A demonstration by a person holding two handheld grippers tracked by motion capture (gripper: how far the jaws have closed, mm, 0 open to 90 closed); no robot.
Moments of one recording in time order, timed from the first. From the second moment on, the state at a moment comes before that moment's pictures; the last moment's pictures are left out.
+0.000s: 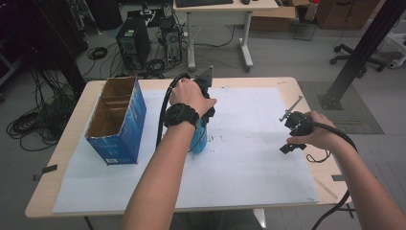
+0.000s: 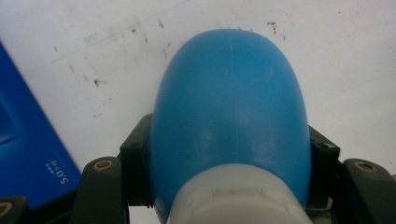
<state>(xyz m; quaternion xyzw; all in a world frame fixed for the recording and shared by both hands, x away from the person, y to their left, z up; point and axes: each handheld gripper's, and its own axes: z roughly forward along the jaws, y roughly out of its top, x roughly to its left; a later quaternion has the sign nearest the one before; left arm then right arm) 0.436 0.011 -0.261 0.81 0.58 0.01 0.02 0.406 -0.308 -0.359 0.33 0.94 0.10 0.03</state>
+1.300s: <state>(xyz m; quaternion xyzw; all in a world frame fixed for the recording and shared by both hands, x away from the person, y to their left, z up) 0.435 0.020 -0.165 0.81 0.58 0.01 0.04 0.406 -0.296 -0.340 0.32 0.94 0.11 0.03</state>
